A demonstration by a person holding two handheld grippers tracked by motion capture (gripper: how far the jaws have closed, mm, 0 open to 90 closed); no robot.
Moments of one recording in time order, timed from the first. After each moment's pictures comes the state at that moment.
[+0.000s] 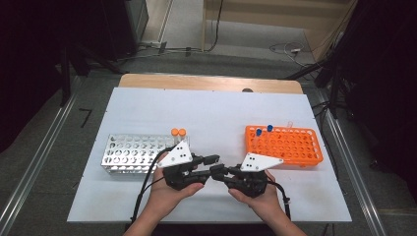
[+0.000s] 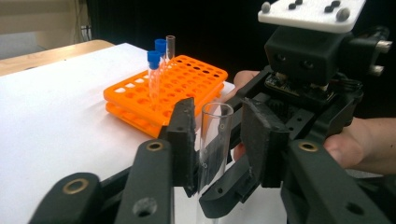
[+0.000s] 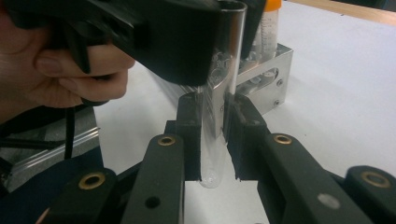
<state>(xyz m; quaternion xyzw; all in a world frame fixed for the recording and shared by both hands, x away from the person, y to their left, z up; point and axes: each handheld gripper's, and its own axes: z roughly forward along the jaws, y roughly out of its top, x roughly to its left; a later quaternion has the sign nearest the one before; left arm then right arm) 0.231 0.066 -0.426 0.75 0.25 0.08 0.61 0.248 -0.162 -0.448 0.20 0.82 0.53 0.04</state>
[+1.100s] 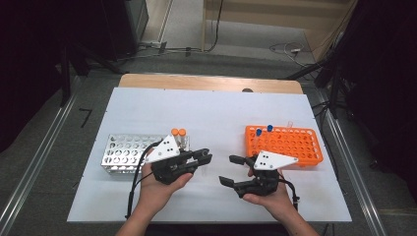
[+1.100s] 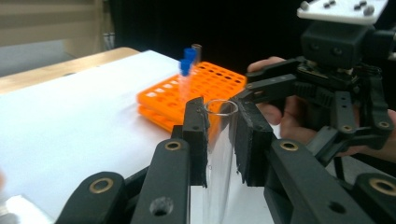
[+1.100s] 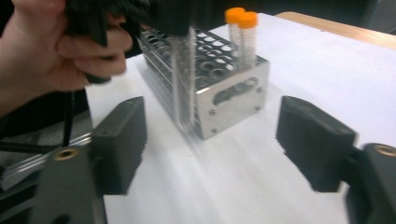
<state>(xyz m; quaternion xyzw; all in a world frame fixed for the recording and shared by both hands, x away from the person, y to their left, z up) 0.237 0.101 -0.416 0.73 0.28 0.12 0.61 0.253 -0.192 -0.439 0.20 0.81 0.55 0.07</state>
